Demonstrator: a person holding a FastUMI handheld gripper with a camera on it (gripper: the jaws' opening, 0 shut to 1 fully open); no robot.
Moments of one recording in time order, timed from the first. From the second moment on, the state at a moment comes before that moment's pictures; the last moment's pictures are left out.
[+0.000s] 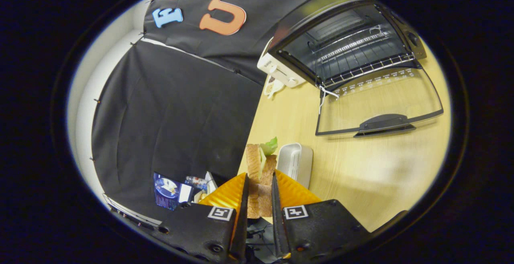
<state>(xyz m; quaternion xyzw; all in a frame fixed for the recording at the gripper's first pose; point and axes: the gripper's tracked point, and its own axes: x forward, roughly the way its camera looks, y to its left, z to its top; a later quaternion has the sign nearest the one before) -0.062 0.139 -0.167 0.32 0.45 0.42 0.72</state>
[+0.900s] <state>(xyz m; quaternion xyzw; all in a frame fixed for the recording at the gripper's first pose) 0.096 0.022 -0.125 0.54 0.18 0.27 0.78</state>
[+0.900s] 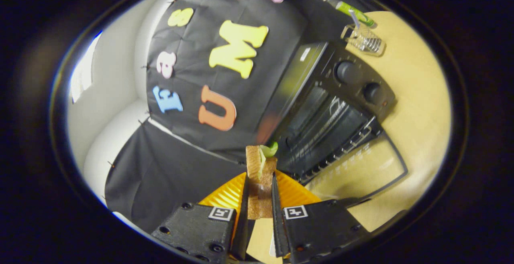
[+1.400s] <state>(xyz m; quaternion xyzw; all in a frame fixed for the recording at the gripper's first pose) 0.135 0.021 -0.176 0.61 0.19 0.19 0.74</state>
